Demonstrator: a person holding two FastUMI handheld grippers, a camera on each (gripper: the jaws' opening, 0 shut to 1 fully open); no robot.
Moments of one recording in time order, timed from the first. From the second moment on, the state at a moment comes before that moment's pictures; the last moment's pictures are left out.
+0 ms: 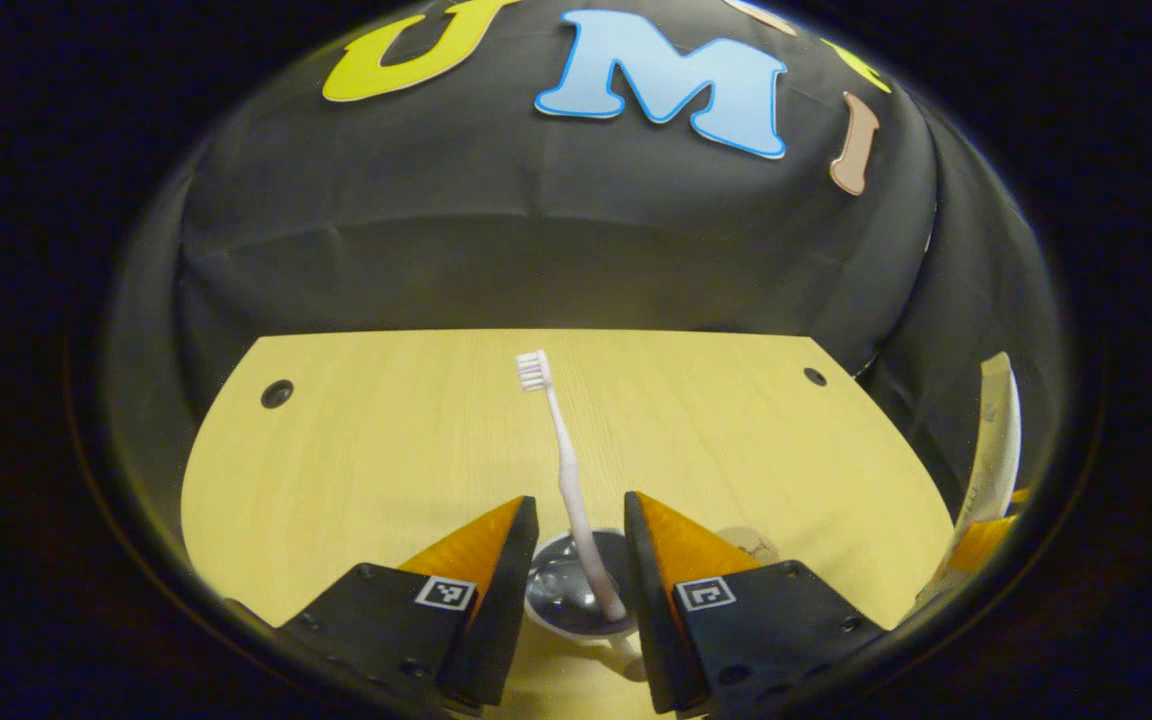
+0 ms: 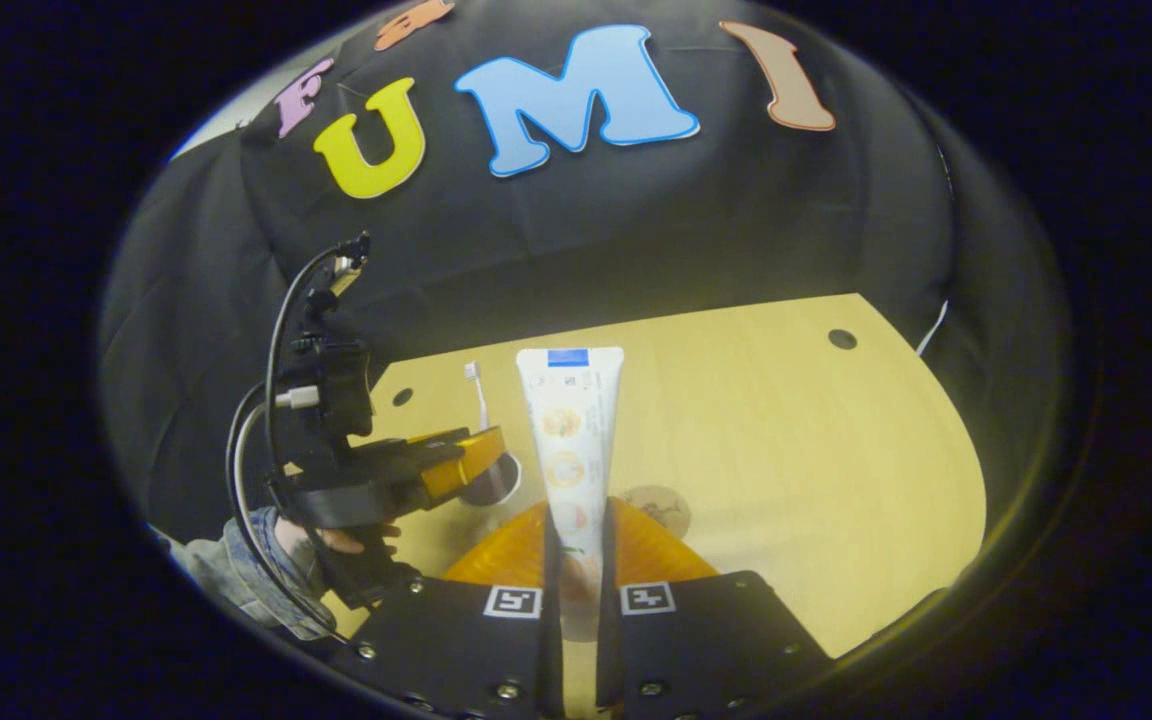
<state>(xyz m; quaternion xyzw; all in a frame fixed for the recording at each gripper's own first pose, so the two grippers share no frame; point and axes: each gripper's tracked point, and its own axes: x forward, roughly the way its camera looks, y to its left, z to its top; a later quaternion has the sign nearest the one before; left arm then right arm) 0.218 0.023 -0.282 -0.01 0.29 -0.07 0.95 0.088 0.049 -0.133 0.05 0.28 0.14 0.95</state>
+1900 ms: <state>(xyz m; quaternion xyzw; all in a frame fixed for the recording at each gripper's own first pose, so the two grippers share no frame) -0.001 0.207 -0.258 -0.06 0.30 0.11 0.94 0.193 0.184 -0.191 0.05 0.27 0.25 0.93</state>
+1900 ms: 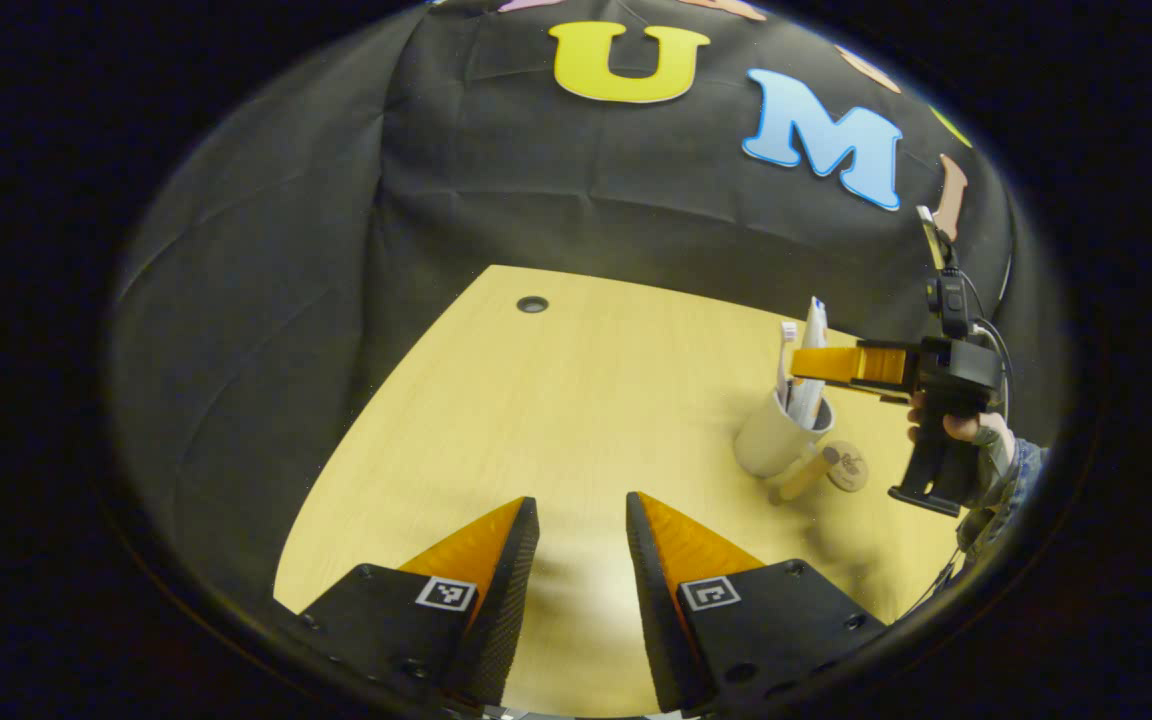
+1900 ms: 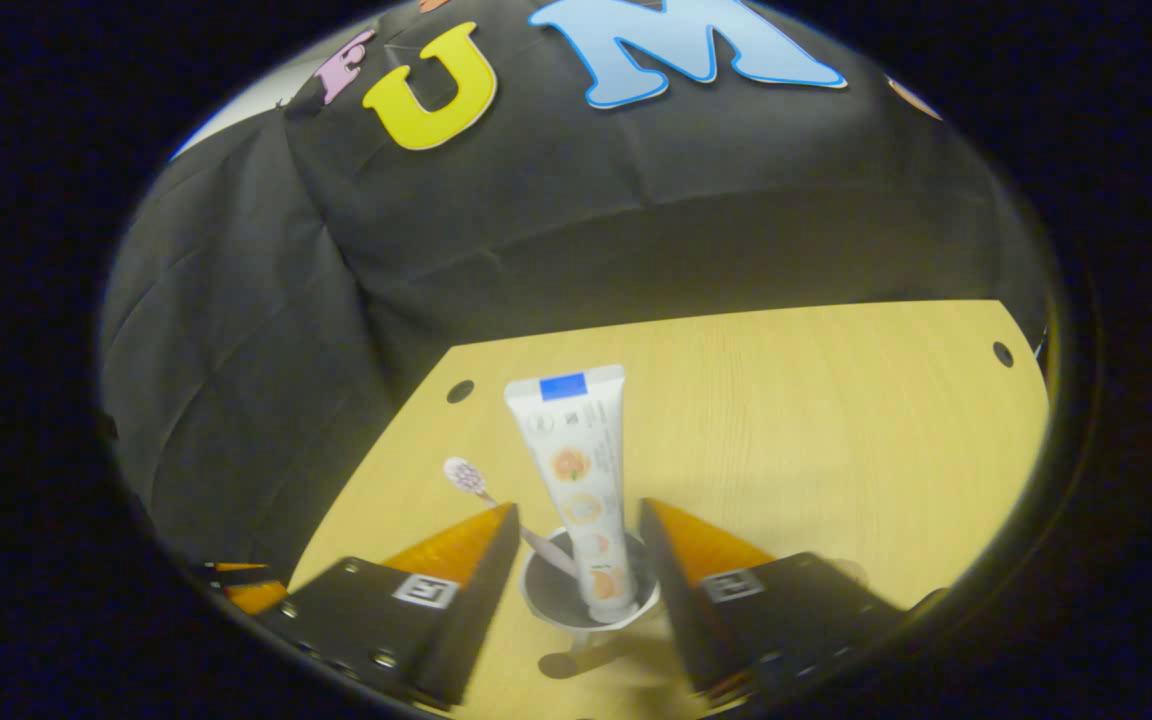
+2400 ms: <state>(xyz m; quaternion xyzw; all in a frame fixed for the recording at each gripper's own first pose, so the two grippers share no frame) 0.041 0.118 -0.251 -0.06 0.31 0.02 0.95 0.182 0.151 -0.141 0.09 0.23 0.25 0.94</state>
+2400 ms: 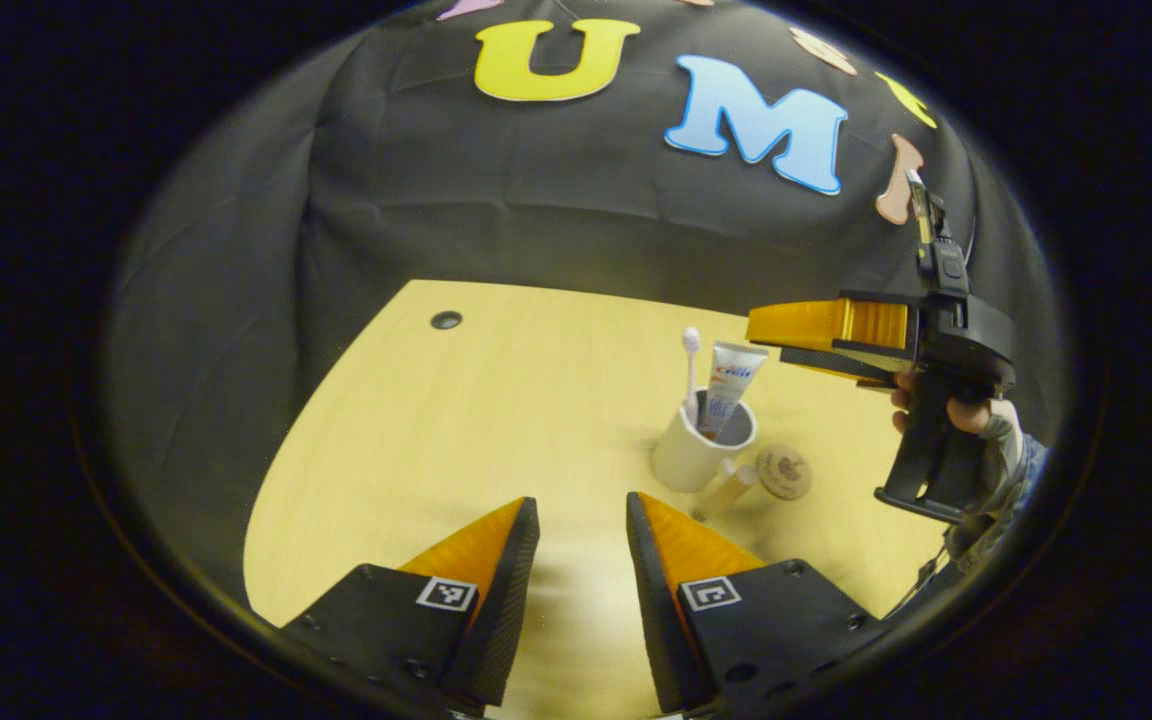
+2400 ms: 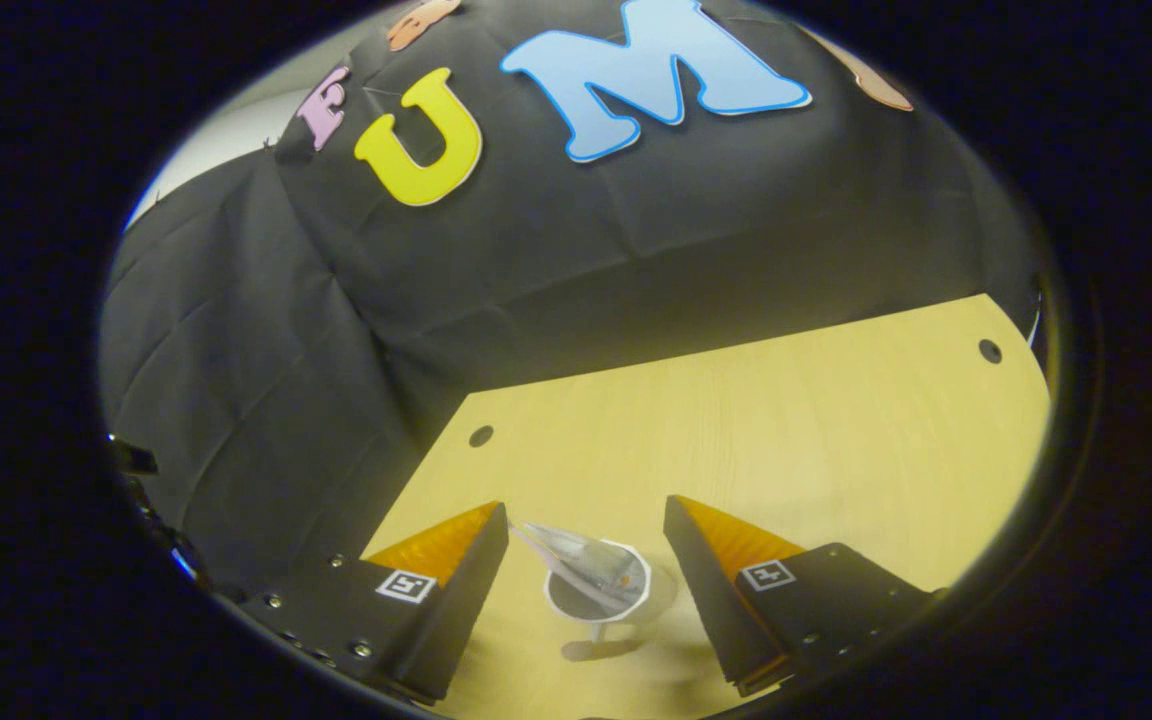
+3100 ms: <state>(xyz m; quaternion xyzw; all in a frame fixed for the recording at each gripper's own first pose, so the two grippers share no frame) 0.112 0.006 -0.311 -0.03 0.46 -0.06 0.89 0.150 -0.005 -0.170 0.09 0.24 0.15 0.95</state>
